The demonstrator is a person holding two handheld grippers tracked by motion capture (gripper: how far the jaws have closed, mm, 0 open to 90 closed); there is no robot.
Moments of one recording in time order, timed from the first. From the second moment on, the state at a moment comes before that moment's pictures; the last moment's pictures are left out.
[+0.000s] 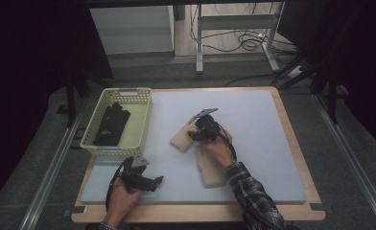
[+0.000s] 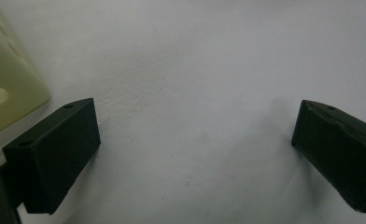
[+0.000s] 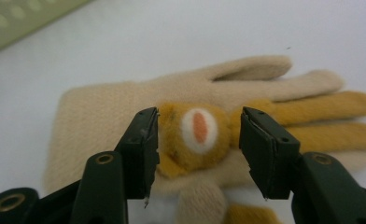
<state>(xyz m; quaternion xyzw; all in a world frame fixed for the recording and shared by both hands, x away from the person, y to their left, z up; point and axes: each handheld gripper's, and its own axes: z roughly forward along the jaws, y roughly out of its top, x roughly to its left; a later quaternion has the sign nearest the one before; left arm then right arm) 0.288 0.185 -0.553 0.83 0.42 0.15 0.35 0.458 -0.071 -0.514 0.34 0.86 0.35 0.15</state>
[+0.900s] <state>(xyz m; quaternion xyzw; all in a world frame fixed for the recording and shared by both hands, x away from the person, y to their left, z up) 0.288 0.185 -0.553 0.83 0.42 0.15 0.35 0.412 -0.093 -0.442 0.23 0.88 0.38 0.16</state>
